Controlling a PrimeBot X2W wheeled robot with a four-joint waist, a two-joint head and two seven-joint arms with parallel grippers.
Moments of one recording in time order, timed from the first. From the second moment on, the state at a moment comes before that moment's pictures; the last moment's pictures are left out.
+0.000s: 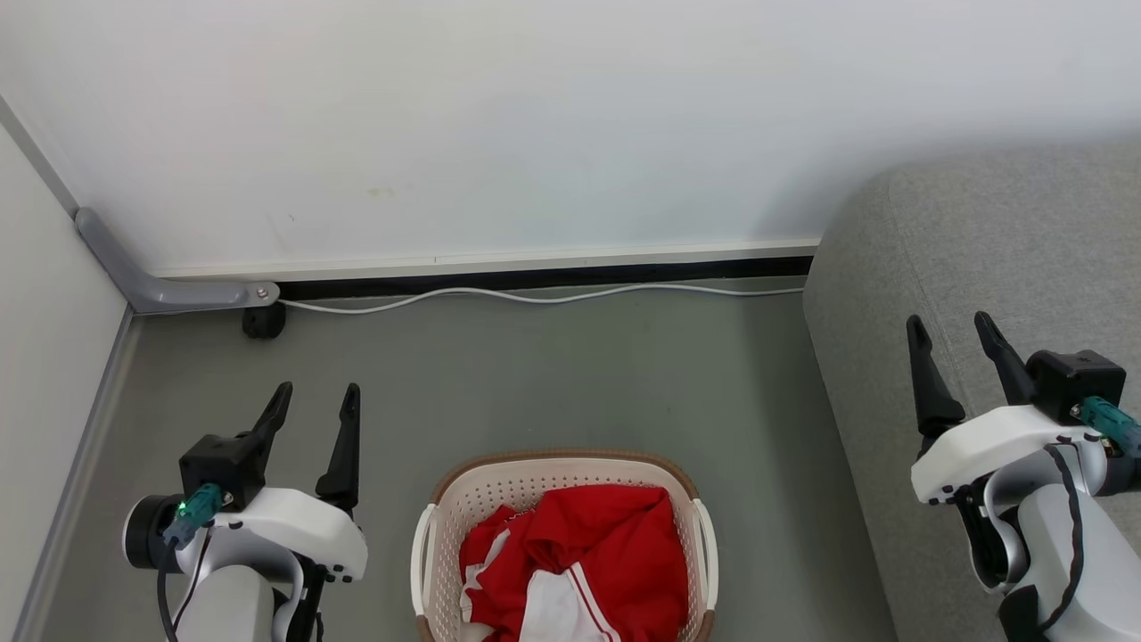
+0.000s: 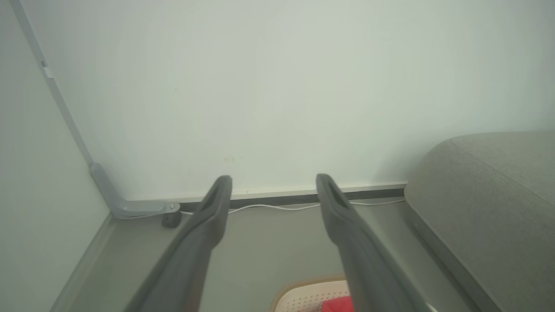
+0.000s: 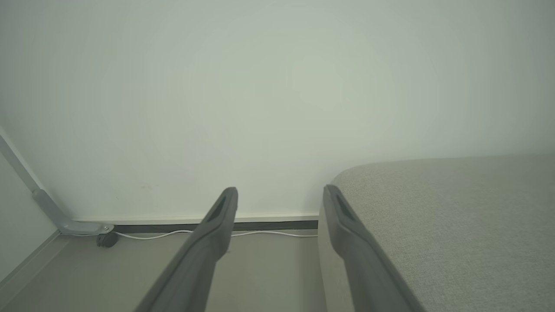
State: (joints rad) left arm -0.27 0.05 0.01 0.55 -0.12 -0.13 -0.25; right arm -0.43 -0.16 0.10 0.64 0.27 0.13 -0.25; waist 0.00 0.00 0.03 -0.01
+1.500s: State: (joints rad) left arm -0.55 0.03 -0.25 0.67 -0.37 -0.13 -0.25; right arm -0.71 -0.15 0.05 0.24 0.19 0.13 -0.25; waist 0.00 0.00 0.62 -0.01
